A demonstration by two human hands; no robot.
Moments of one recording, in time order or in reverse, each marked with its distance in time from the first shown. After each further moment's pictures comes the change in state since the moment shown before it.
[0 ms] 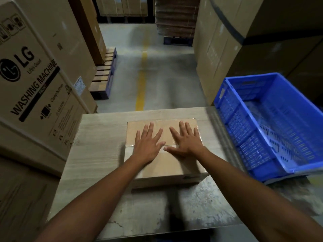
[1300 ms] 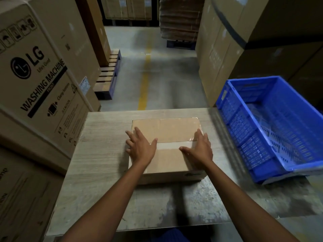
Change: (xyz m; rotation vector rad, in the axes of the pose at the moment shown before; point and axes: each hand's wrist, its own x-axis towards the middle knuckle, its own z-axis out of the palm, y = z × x) left_hand -0.038 0.009 -0.015 -0.362 0.168 -0.610; right_hand -0.055 -0.001 0.018 0.660 0.271 0.416
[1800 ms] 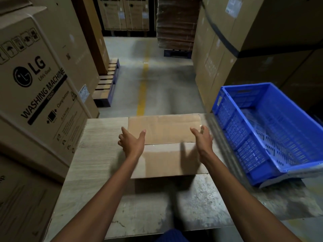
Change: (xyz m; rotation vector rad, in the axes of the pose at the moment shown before) left_hand 0.016 0.003 -0.037 -0.551 0.116 -0.104; right_hand 0.016 -0.025 -0.029 0.715 0.152 0.160
